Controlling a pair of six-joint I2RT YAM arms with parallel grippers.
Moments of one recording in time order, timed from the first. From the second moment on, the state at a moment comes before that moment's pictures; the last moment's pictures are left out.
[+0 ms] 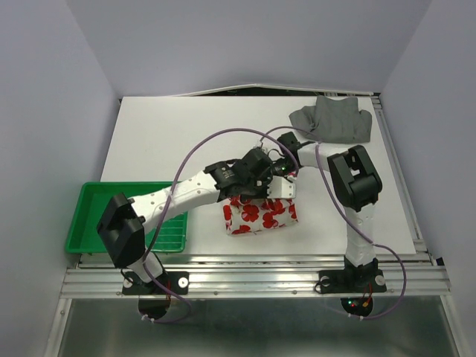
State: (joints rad) left arm -0.98 1.55 1.29 -0.63 0.05 0.74; right arm 0.40 2.13 1.38 -0.54 -1.04 -0.29
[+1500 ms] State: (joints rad) left arm -1.01 1.59 1.06 -0.34 -0.09 0.76; right arm 0.42 2.17 1.59 -0.59 -0.83 -0.02
